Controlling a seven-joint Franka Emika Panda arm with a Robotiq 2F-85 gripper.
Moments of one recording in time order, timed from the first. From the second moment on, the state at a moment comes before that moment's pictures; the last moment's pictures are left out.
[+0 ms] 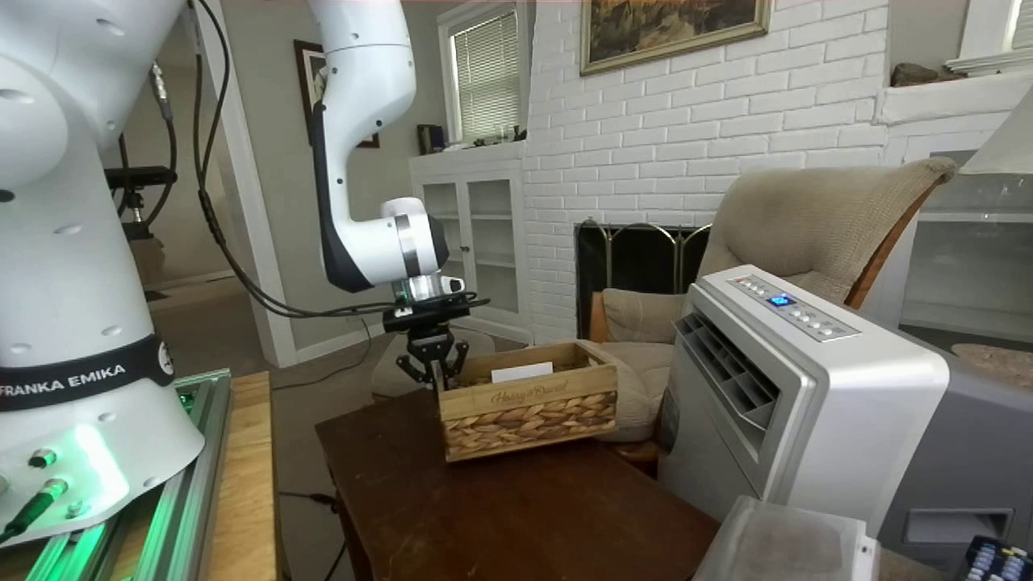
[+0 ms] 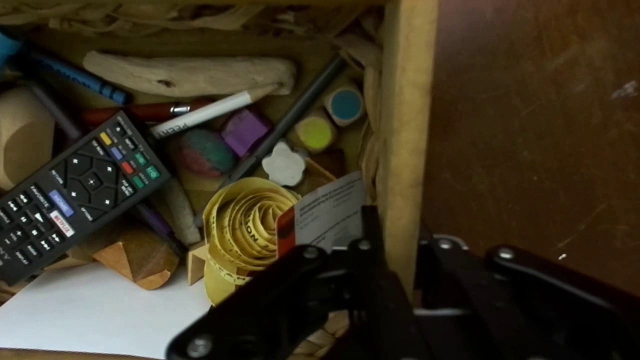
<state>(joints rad) 0.16 0.57 0.08 -2.43 -1.14 2.91 0.09</state>
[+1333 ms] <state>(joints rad) 0.07 0.55 0.10 -2.55 -1.22 2.89 -0.23</state>
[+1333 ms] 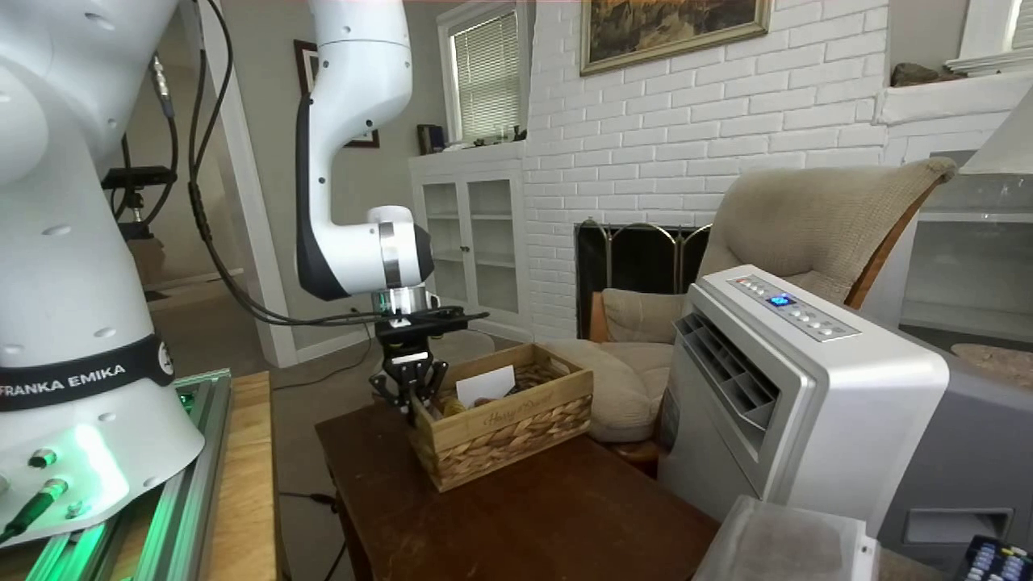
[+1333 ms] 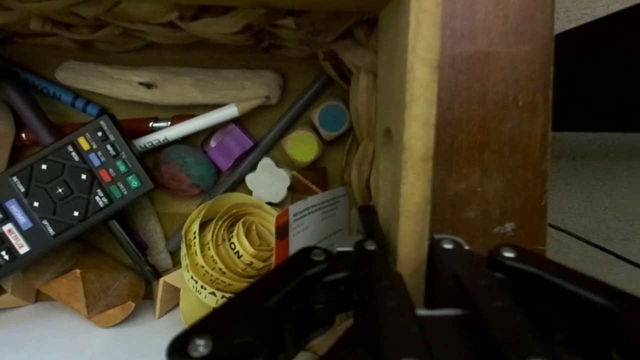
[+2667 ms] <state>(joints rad) 0.14 0.53 0.05 -2.63 -1.52 2.92 0.07</state>
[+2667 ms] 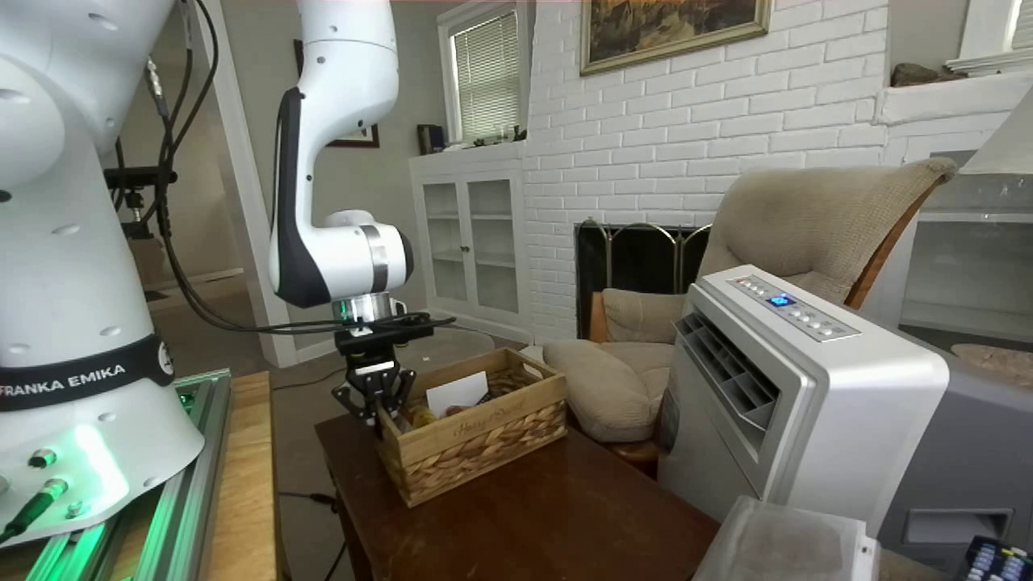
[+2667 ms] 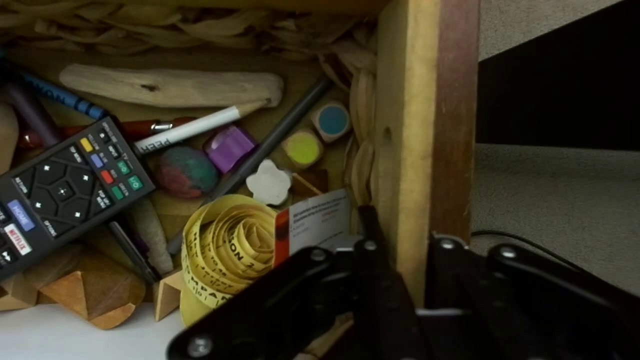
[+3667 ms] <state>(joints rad) 0.14 0.54 0.02 -2.64 -1.59 2.91 0.09</state>
